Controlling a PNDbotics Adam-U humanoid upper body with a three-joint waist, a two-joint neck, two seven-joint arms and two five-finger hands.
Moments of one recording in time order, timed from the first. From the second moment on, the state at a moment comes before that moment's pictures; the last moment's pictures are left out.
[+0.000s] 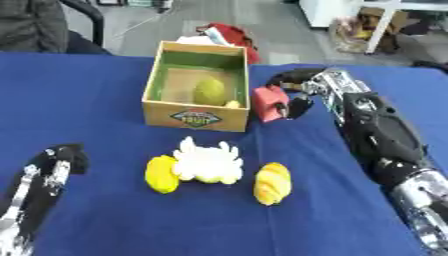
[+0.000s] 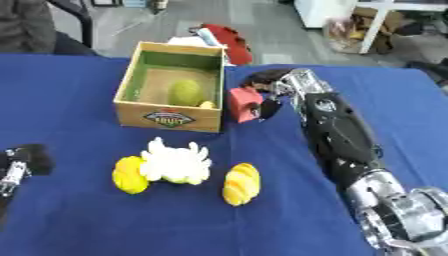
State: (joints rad) left arm -0.13 0.23 -0.08 -1.71 -0.07 -0.06 -0.02; right arm -1.07 -0.26 -0.01 -0.62 1.42 -0.36 0.48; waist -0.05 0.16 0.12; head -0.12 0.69
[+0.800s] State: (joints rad) left arm -0.13 0.23 -0.08 -1.71 -0.07 -0.06 -0.02; right arm -1.06 -0.25 -0.02 -0.65 1.41 -0.34 0.26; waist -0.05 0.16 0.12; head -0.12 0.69
